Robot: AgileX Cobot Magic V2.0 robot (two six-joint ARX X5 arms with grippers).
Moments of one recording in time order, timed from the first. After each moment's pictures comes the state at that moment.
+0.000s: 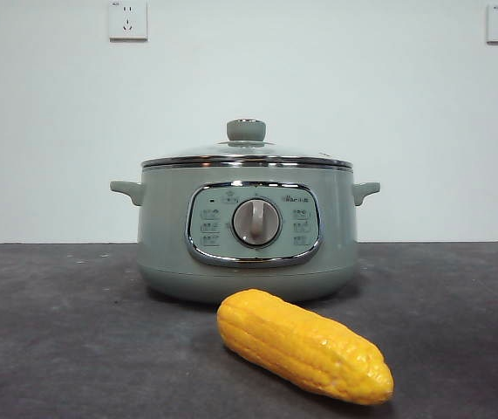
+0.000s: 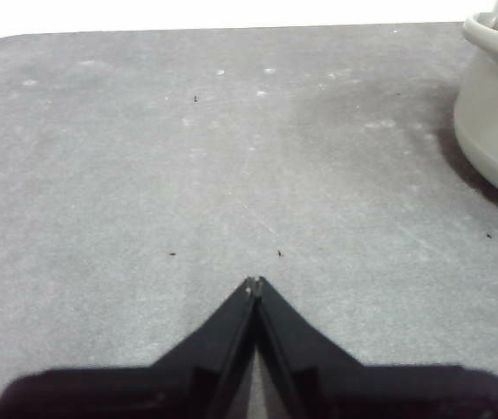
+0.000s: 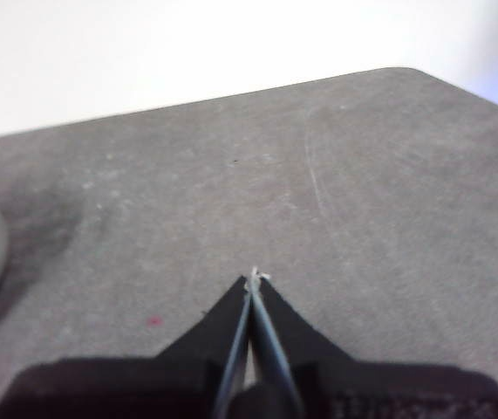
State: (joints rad) left arm -0.01 0.17 0.02 -0.14 -0.02 -0.01; right arm 0.01 0.01 0.03 -0.16 0.14 0.15
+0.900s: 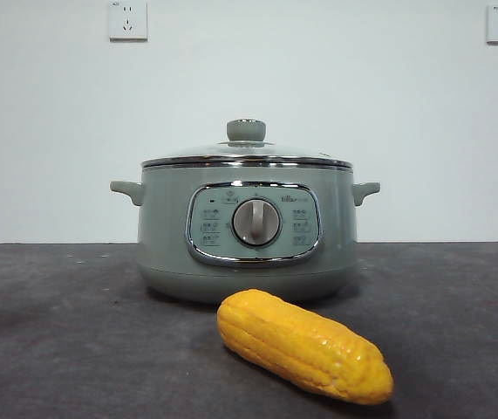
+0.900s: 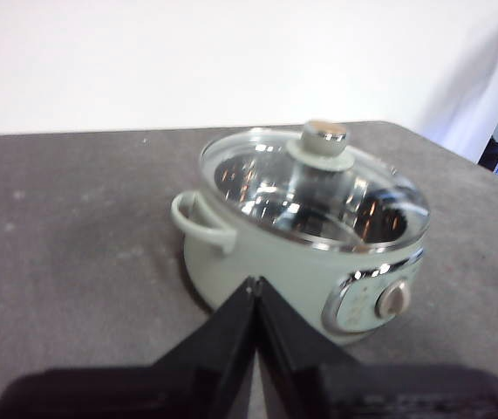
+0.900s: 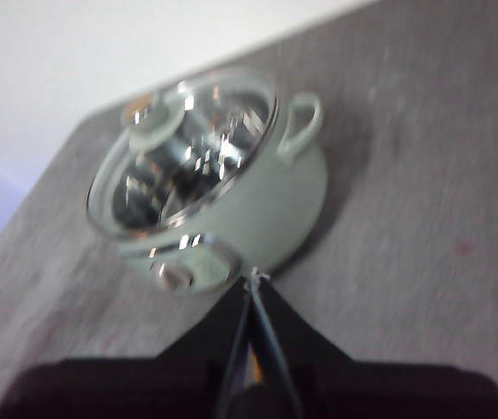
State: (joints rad) left arm -0.01 0.34 0.44 -0.27 0.50 -0.10; right arm 0.01 0.47 0.66 -0.63 -0.51 0.33
